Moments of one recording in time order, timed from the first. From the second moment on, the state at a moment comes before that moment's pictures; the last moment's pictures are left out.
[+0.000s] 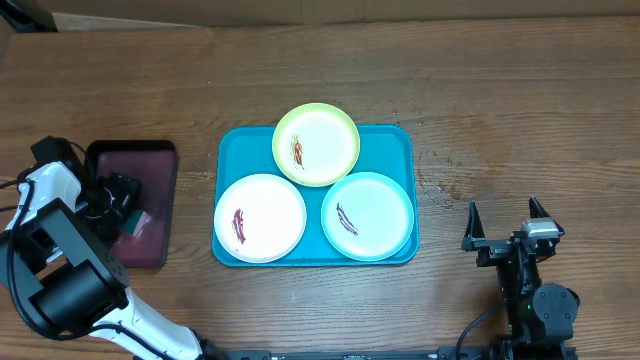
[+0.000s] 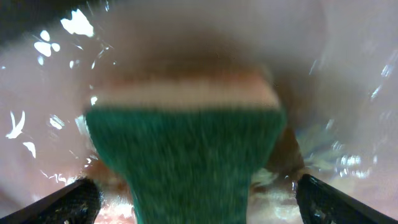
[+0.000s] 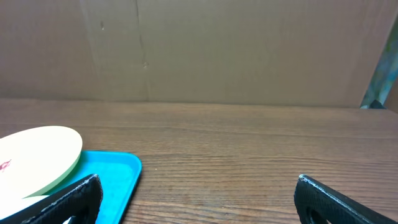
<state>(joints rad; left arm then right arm) 0.62 1.98 1.28 -0.82 0.01 -0.61 0.00 0.01 0.02 -0.04 -0.05 -0.01</state>
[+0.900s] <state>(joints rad) 0.63 1.98 1.29 -0.85 0.02 -0.60 0.00 0.01 0.02 -0.04 -0.05 -0.01</state>
